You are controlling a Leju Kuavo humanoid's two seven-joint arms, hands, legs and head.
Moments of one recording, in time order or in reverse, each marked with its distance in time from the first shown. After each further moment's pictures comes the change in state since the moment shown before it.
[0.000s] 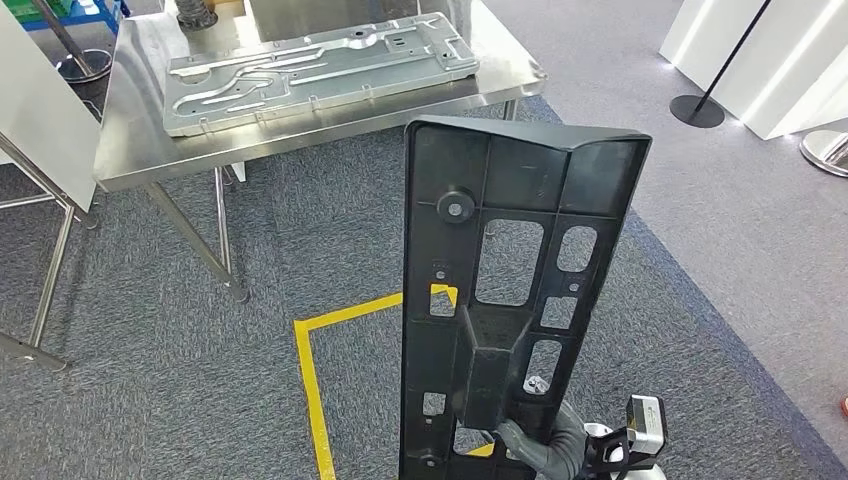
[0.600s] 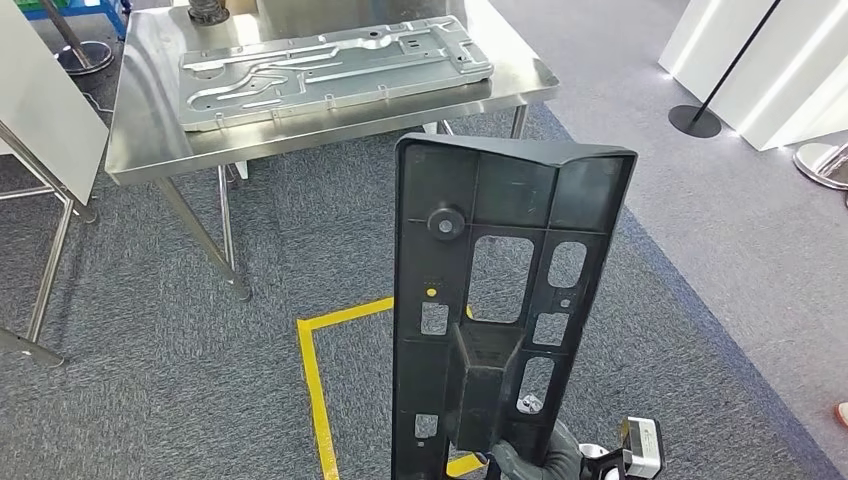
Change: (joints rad) left arm 0.005 0.004 0.006 0.000 -0.030 -0.018 0.002; right arm 0.061 0.005 0.017 -0.035 0.024 -0.033 -0.015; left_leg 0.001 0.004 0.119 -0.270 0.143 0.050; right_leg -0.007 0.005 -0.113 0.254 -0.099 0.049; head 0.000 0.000
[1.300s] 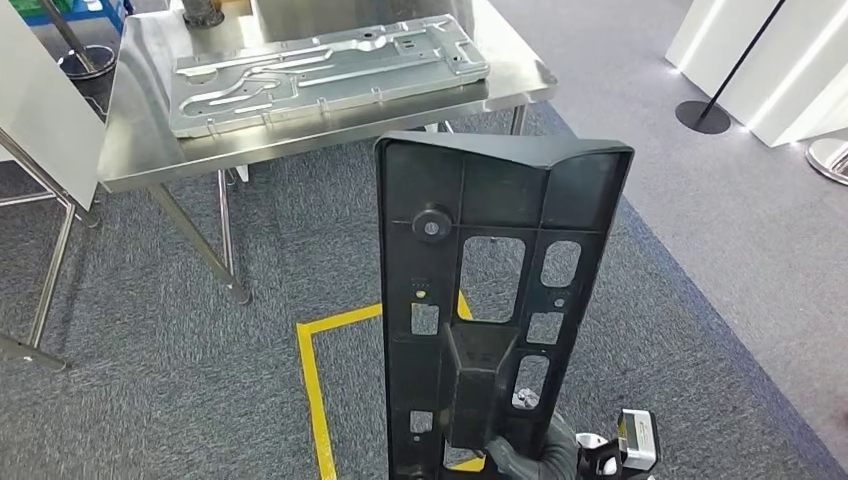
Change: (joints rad) left arm 0.004 0.000 0.000 0.000 0.009 0.002 -0.007; right arm -0.036 -0.004 0.015 -0.012 0.003 0.011 0.028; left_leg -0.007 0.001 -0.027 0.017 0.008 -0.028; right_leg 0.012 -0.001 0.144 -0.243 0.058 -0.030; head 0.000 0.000
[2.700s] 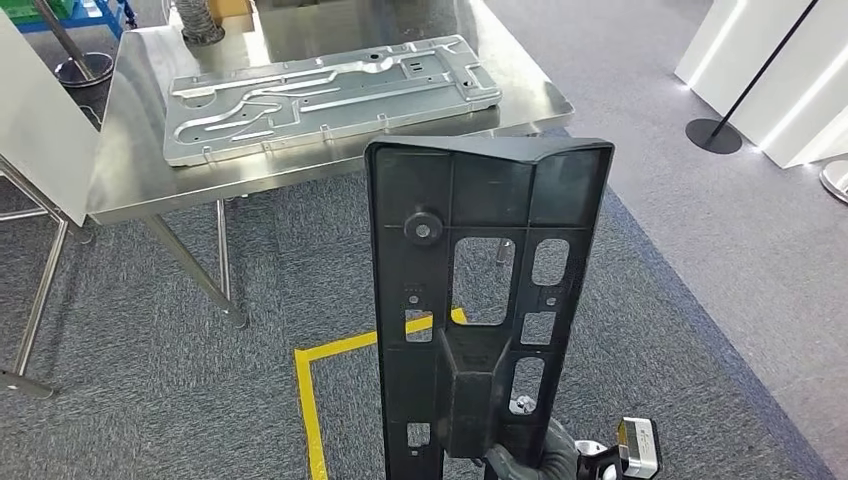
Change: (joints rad) left arm 0.000 -0.002 0.002 0.000 0.001 -0.003 0.006; right arm 0.022 0.000 -0.002 -0.015 0.008 0.005 -0.004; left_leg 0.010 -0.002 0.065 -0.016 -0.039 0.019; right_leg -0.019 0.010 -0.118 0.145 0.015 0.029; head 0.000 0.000
